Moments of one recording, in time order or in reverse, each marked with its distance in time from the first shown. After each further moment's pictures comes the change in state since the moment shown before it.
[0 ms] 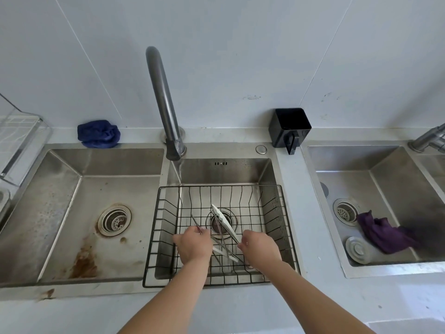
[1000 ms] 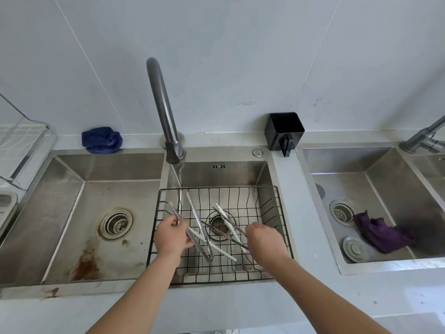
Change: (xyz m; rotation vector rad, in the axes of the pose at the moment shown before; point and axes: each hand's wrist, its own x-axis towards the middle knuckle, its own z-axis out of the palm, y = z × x) left_hand 0.023 0.002 -0.060 -0.414 -0.113 0.126; right_hand -0.016 0.007 -0.021 -0.194 0.219 -0.189
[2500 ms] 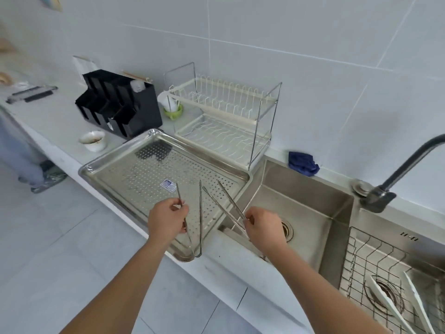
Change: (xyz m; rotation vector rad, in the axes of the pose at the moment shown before) left_hand -0.010 -0.055 -0.531 -0.085 0.524 0.172; right_hand -0.035 -0.506 -0.015 0.284 0.079 -0.538
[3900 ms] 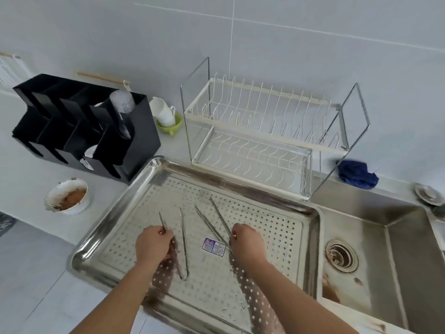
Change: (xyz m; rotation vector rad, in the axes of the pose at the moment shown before) left_hand 0.350 -0.090 -0.081 0.451 -0.227 -0.083; right_hand 0.235 -0.159 0.201 -0.060 -0.136 0.366
